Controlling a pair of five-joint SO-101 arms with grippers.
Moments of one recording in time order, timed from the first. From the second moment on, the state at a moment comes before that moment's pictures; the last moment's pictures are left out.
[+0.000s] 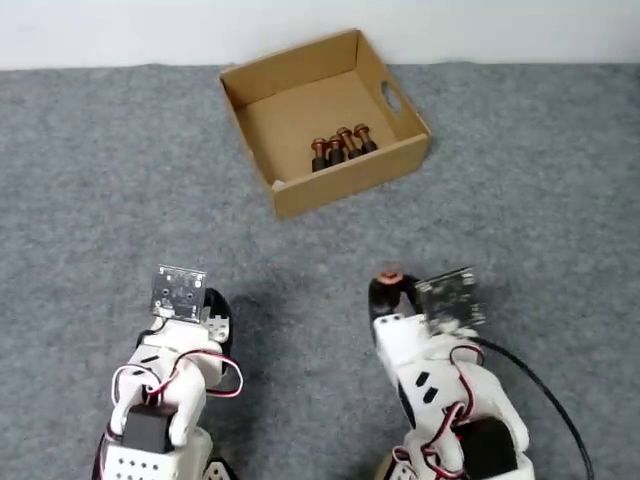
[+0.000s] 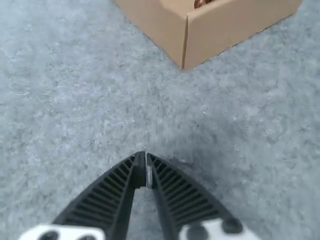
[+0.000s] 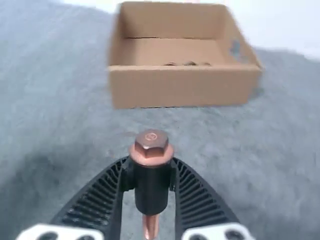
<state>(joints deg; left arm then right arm) 5.0 -102.5 96.7 56.5 7.3 -18.0 -103.1 76.7 60.0 -3.5</state>
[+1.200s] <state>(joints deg) -0.5 -102.5 96.8 69.0 7.1 -17.1 -14.8 20.0 23.3 -20.8</state>
